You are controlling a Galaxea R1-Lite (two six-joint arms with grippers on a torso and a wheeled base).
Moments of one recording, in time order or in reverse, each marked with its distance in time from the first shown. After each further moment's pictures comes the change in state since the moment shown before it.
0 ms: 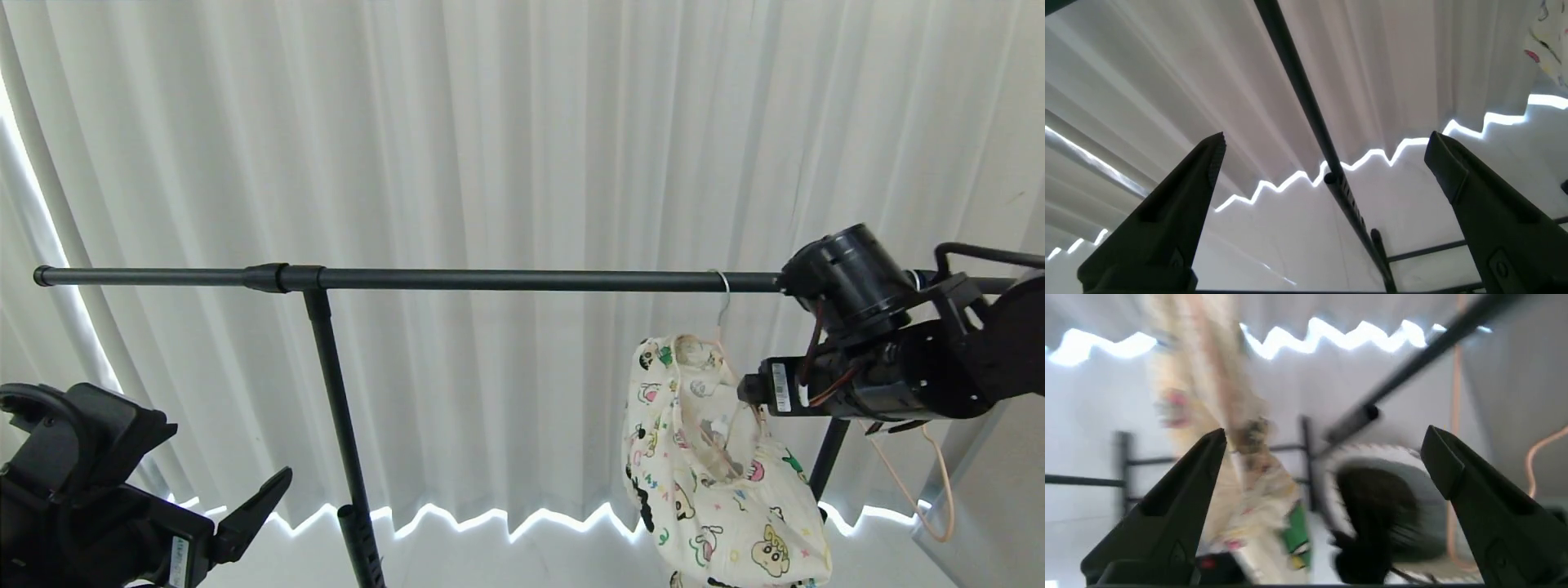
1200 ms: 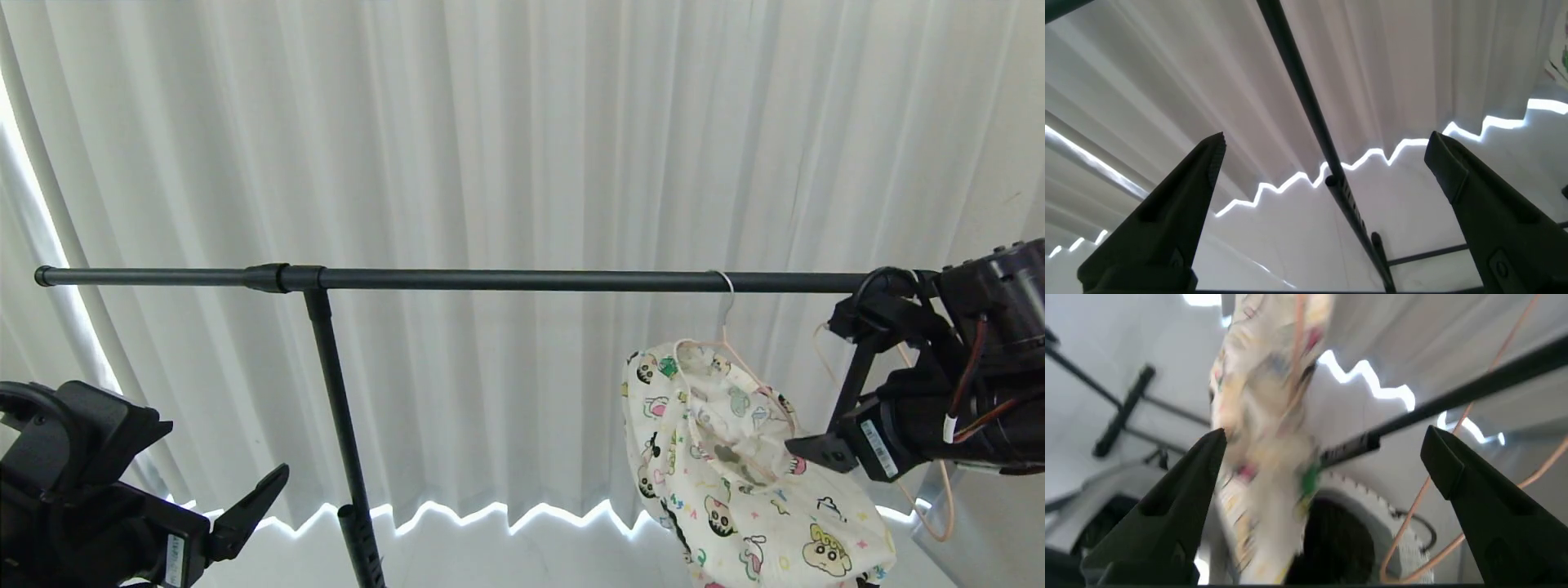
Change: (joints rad) left arm 0.003 -0.009 -0.005 -0.001 0.001 -0.001; right arm -0.144 -0.223 0.278 -0.135 0.334 -0.549
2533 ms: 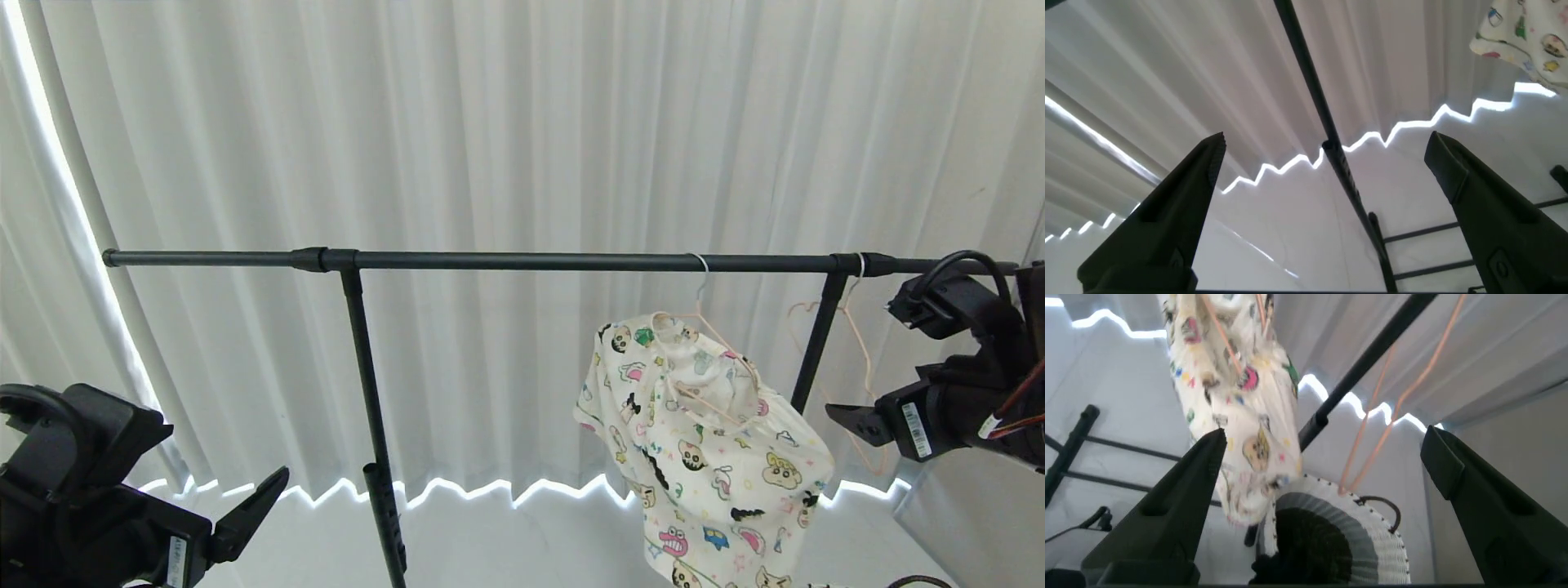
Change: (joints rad) left arm 0.007 0.006 0.007 0.000 0.003 -0.001; right arm -0.060 -0.098 0.124 -0.240 -0.153 -0.036
